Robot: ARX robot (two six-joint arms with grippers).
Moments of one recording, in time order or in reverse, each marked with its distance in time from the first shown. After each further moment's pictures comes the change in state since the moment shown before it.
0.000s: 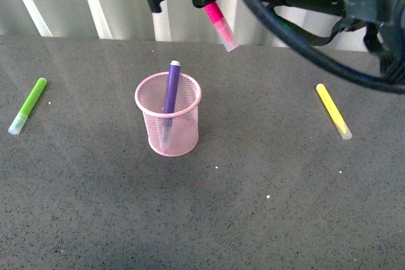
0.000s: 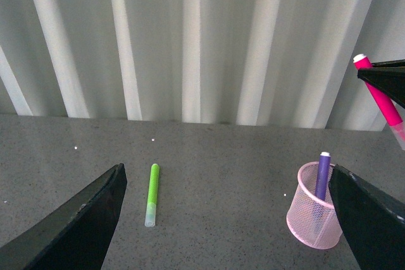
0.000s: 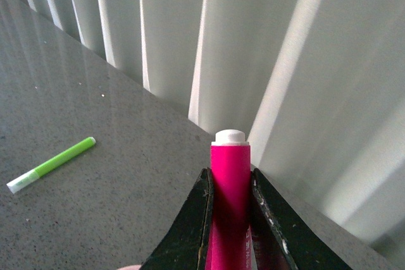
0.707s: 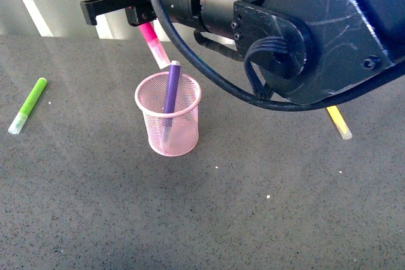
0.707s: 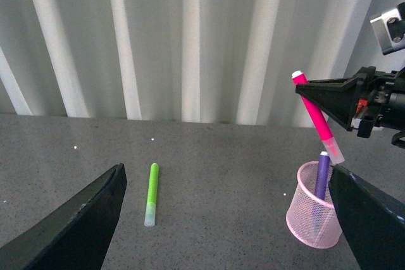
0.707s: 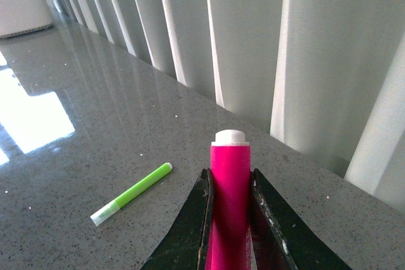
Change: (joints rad) left arm 0.000 0.000 0.000 0.000 0.000 0.000; right arm 0.061 0.255 0.237 0.039 -0.143 0.218
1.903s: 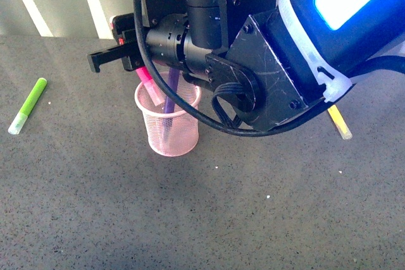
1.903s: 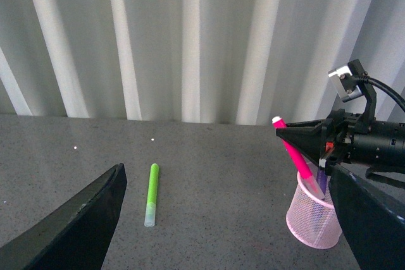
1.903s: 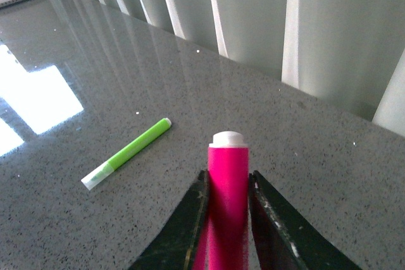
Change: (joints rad) left arm 0.000 0.000 0.000 0.000 0.000 0.000; right arm 0.012 0.135 0.055 -0.037 -0.004 0.042
